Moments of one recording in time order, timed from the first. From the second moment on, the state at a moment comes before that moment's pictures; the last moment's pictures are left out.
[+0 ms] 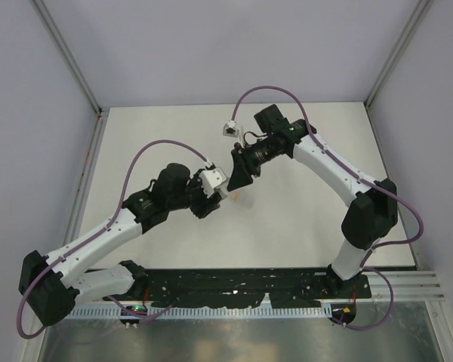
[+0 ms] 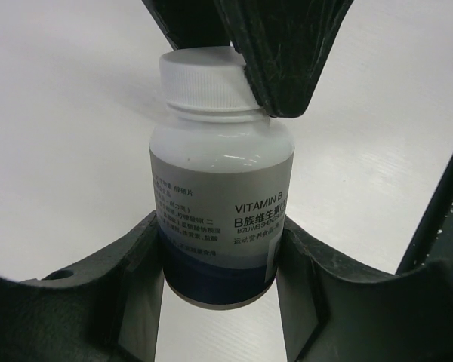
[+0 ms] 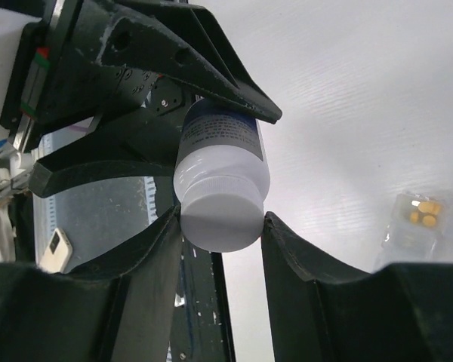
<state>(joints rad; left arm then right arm) -0.73 1.08 0.85 -0.33 0.28 0.26 0.56 1.71 1.61 -0.91 -0.95 -0.27</state>
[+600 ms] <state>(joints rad) -0.82 1.08 0.83 -0.28 -0.03 0.35 0.51 1.82 1.63 -0.84 -1.05 -0.09</state>
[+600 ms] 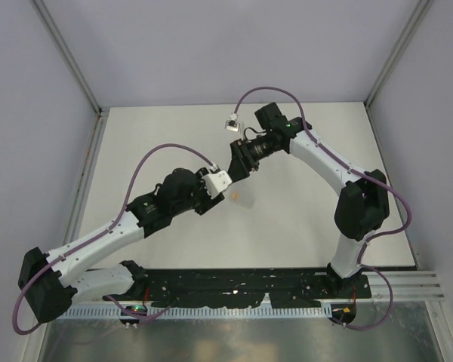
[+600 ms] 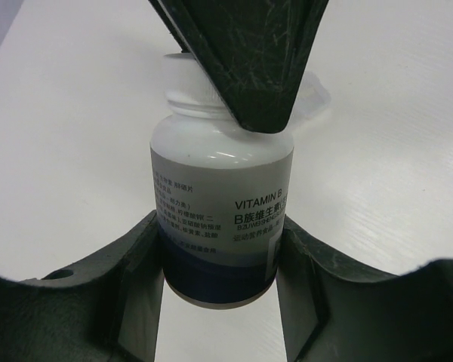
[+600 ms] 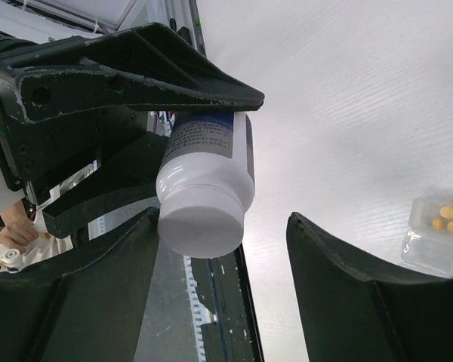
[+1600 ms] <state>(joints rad) -0.60 1.07 0.89 -0.33 0.78 0.24 0.63 1.39 1.57 -0.97 -0.86 -0.55</state>
